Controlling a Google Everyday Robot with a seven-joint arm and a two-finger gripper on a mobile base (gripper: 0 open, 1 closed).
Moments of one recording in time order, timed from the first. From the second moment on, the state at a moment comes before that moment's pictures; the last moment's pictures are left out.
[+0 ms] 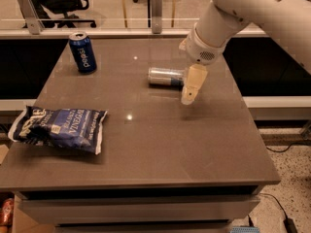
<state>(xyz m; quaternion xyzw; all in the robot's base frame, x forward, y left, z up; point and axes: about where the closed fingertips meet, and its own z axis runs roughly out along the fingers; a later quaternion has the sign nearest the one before) 0.609 -0.088 0.867 -0.69 0.69 0.03 0.20</state>
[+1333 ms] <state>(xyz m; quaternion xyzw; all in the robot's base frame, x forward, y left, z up) 0.631 -0.047 0.818 -0.71 0.68 0.06 0.17</state>
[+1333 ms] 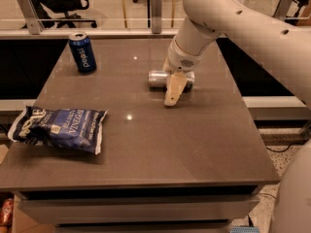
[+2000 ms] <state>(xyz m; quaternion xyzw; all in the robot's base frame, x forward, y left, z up) 0.631 -0.046 0.826 -0.71 0.68 0.06 0.17</state>
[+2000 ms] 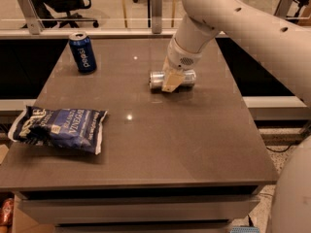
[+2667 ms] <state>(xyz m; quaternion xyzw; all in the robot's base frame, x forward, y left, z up) 0.643 -0.046 0.842 -0.72 0.67 0.05 0.18</state>
